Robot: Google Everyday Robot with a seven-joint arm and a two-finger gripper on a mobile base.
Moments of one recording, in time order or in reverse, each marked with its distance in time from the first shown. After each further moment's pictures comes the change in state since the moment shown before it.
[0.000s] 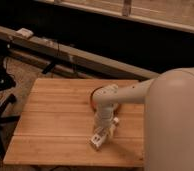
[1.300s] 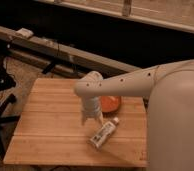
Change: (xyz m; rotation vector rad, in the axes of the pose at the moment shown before) arm 0.017 0.045 -0.070 0.056 -0.139 -0.217
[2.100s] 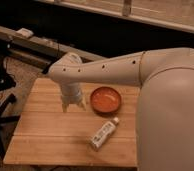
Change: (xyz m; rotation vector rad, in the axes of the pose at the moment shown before) arm -0.012 0.098 -0.090 -0.030 -0.133 -0.208
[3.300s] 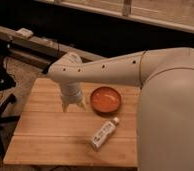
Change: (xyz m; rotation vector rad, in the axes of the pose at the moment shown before) arm -0.001 0.002 -0.005 -0.001 -0.011 -0.010
